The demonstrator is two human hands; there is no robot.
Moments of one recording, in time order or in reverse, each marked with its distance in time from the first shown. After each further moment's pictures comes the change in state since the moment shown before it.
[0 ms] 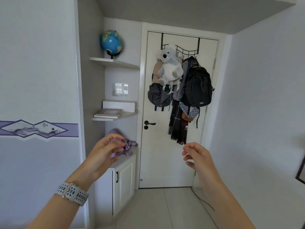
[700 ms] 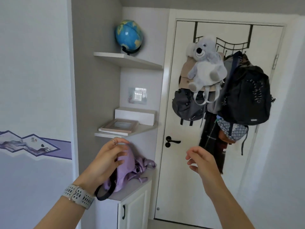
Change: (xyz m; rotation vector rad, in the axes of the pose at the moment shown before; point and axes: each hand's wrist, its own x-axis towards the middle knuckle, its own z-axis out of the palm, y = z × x) left_hand 0.317 -0.076 -0.057 -0.029 0.207 0.064; right_hand 0.353 0.091 0.105 0.021 -0.197 -0.067
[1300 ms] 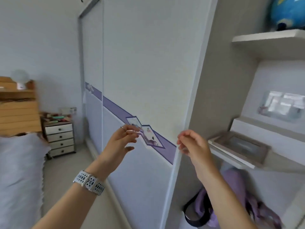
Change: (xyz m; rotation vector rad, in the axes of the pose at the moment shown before) left_hand 0.003 0.077 -0.255 0.320 0.656 0.265; right_hand 0.104 0.010 0.403 0.308 -0.857 -0.135
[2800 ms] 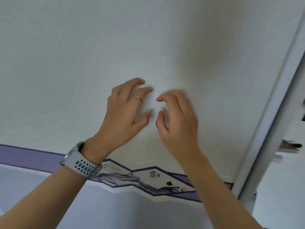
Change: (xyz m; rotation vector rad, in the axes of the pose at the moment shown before) left_hand 0.425 -0.033 -0.073 0.758 -0.489 1.027; right_hand 0.310 0.070 0.181 -1.205 0.744 -0.532
